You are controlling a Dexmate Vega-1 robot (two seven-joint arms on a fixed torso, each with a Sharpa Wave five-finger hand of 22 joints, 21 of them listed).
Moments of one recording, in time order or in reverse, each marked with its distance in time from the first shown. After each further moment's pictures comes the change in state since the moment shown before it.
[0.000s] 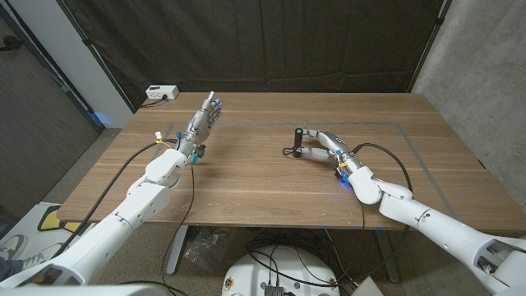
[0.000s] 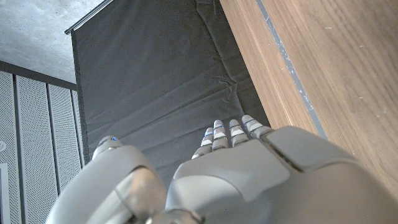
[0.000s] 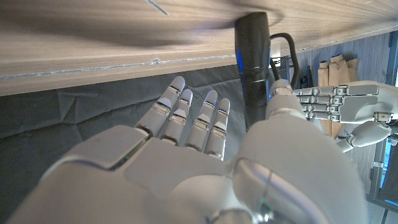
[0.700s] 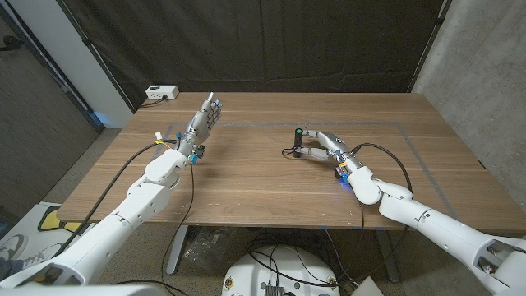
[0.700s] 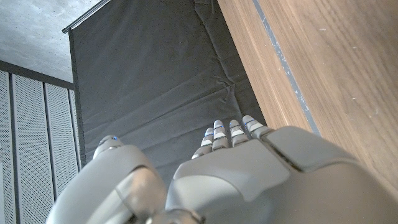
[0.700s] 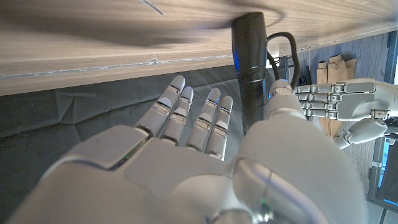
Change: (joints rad) left arm -0.008 -0.003 0.003 0.019 -0.007 0.002 -0.012; left_hand 0.007 0.007 -0.003 -0.003 -0.004 0.005 -0.005 -0.001 0.000 -0.004 -0.004 0.000 0.000 0.000 0.000 0.000 0.000 -0.007 0.007 -0.004 0.000; right arm -0.005 -0.004 -0.002 -0.012 0.000 -0.003 0.000; right_hand 0.000 0.000 0.000 0.000 0.008 0.050 -0.014 0.008 0.000 0.048 -0.027 0.015 0.000 0.041 -0.005 0.000 0.000 0.011 0.000 0.000 0.000
